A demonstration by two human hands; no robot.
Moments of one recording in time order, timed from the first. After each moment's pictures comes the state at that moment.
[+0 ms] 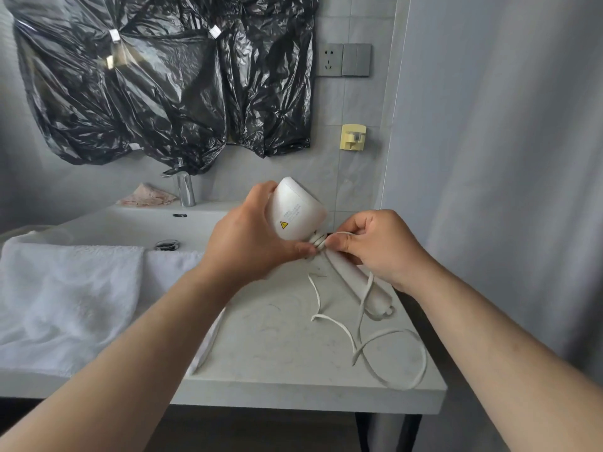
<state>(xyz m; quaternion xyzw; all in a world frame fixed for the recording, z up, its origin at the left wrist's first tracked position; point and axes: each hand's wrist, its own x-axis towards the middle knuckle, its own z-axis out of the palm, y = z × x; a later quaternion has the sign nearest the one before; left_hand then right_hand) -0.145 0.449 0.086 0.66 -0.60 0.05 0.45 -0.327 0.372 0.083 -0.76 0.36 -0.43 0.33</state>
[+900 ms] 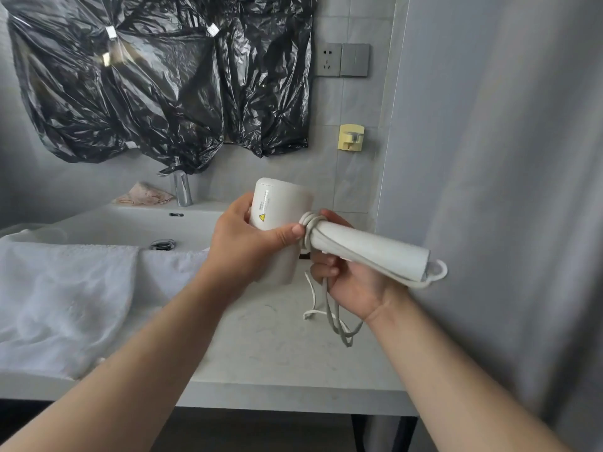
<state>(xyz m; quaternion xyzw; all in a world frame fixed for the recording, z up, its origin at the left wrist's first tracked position) -0.139 0.434 0.067 0.48 -0.54 -0.20 0.67 -0.296 0.368 0.044 -0.42 0.03 -0.42 0.80</state>
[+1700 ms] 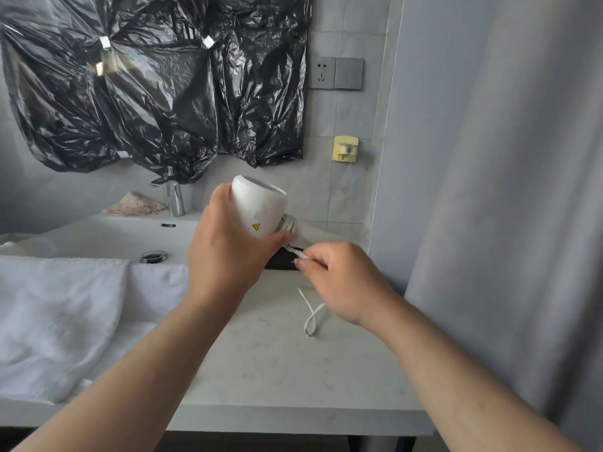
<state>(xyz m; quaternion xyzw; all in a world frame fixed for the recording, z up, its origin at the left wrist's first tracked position) -0.145 0.432 0.079 0.66 -0.47 0.10 0.57 -0.302 0.386 0.068 -0.86 0.33 -0.37 0.15</state>
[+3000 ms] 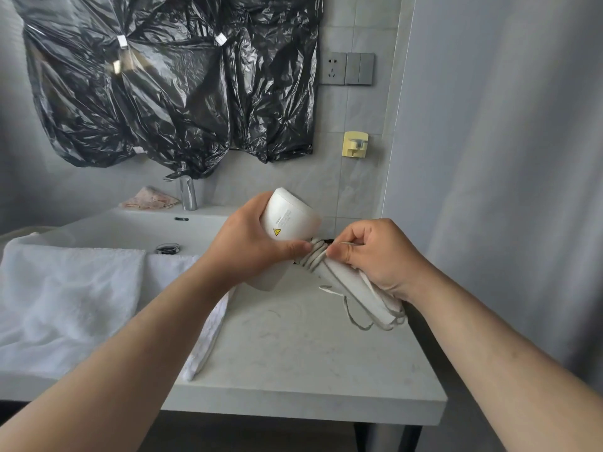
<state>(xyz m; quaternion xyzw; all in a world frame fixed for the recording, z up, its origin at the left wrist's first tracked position) -0.126 0.437 0.084 0.59 -0.63 -0.05 0.51 -0.328 0.375 0.085 -0.79 0.31 -0.41 0.33</state>
